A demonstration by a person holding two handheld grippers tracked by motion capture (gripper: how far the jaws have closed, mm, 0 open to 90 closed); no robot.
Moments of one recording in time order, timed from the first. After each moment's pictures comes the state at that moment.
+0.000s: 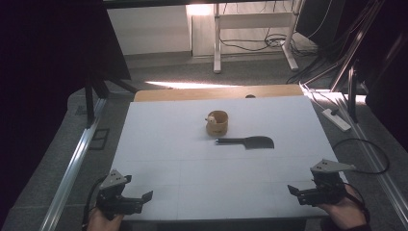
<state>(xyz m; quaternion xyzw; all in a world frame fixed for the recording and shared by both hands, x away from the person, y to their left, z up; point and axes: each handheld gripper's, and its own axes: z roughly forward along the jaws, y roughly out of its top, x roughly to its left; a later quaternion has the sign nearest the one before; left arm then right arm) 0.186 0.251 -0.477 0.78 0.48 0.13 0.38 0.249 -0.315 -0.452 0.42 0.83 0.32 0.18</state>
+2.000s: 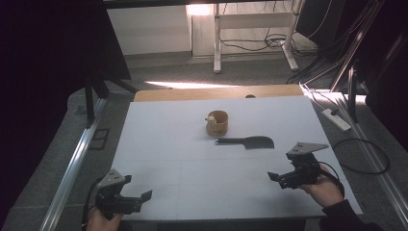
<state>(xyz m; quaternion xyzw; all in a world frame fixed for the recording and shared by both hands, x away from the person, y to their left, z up) 0.188 0.255 -0.478 0.78 0.48 0.11 0.39 0.297 -0.271 -0.449 0.35 0.86 0.36 0.13</state>
